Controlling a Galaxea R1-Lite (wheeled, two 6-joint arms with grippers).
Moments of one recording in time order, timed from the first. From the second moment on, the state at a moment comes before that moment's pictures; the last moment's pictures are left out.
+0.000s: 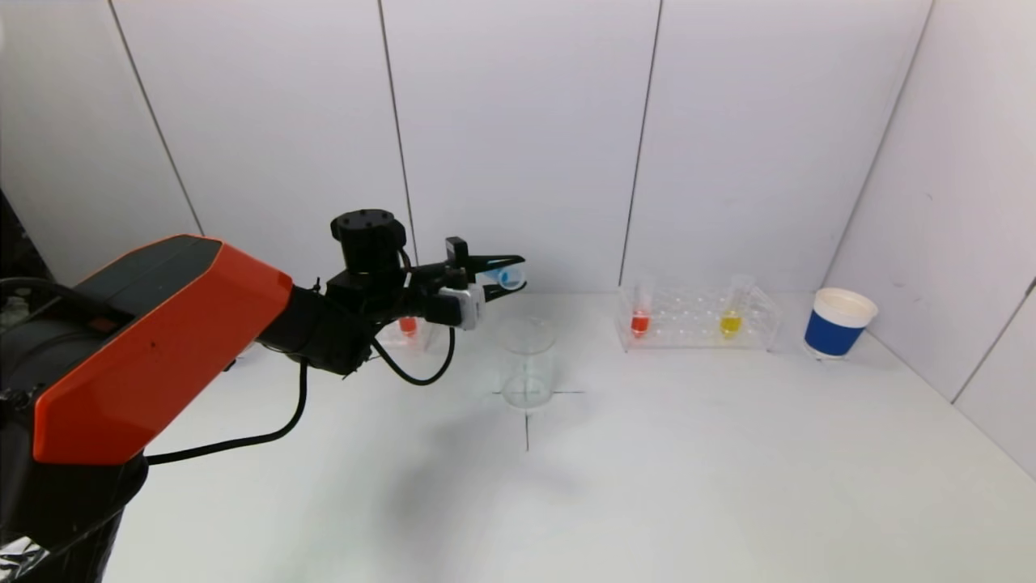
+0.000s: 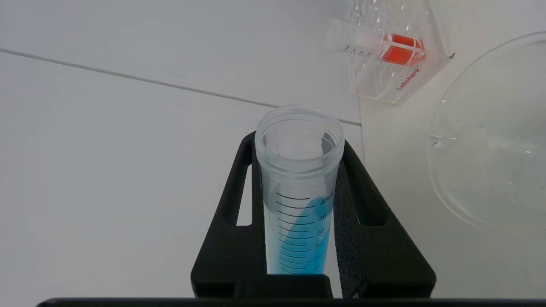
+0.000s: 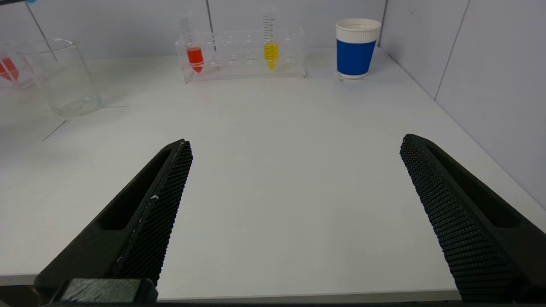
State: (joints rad) left arm -0.34 2.30 -1.40 -0.95 -0.88 1.31; right arm 0.00 0.00 0.00 -0.01 -0.02 0.05
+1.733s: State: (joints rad) left arm -0.34 2.36 -1.45 -0.95 -0.88 1.59; right arm 0.00 0.00 0.00 -0.01 -0.02 0.05
